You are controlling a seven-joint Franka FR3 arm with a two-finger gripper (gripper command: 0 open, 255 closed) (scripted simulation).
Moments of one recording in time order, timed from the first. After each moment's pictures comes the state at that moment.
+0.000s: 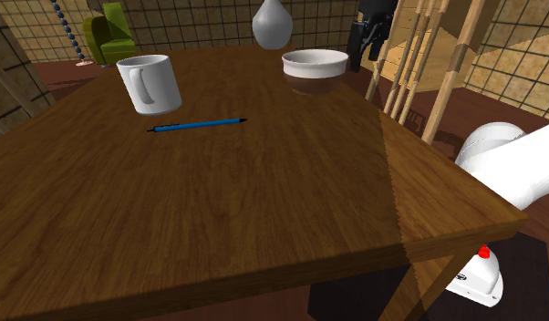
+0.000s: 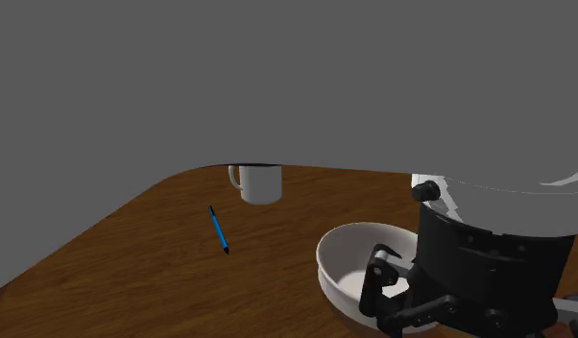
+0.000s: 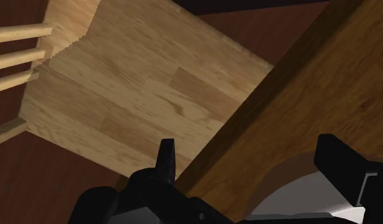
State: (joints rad) arm 0.01 -0.80 -0.01 -2.26 -0.09 1.54 0.08
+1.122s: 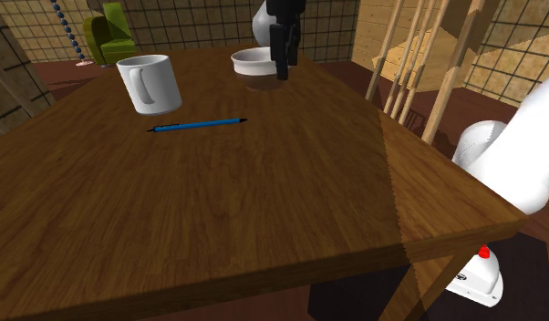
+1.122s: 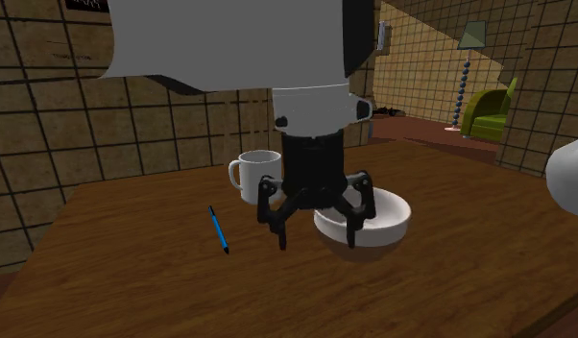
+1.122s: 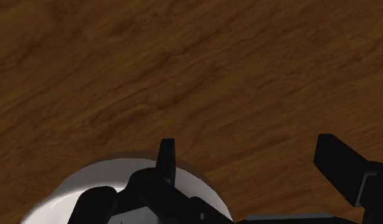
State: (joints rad) arm 0.19 -0.33 0.13 -1.88 -0.03 1.54 -0.09
